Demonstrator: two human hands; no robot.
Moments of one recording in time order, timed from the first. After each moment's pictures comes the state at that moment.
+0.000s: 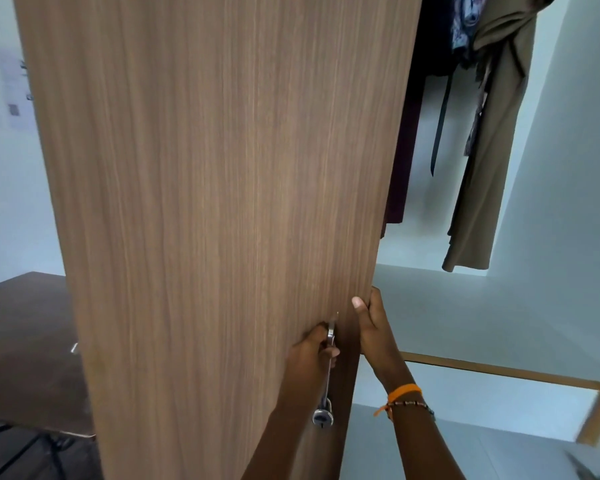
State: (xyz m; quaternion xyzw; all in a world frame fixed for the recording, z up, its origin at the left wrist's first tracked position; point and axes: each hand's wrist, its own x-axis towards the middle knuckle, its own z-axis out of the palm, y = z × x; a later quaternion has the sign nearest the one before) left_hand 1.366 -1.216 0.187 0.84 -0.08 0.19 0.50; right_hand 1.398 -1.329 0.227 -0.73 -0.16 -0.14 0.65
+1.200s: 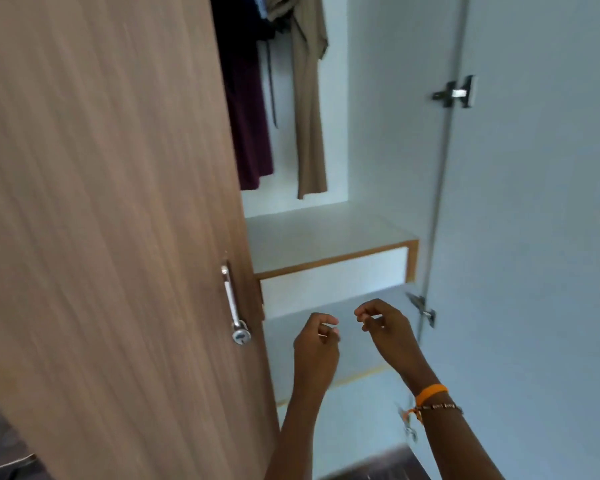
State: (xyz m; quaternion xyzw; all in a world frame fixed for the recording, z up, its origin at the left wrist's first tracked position) left_hand 1.197 -1.330 0.161 0.79 -0.12 0.04 0.61; right_hand 1.183 -1.465 0.157 -0.82 0.04 -0.27 0.50
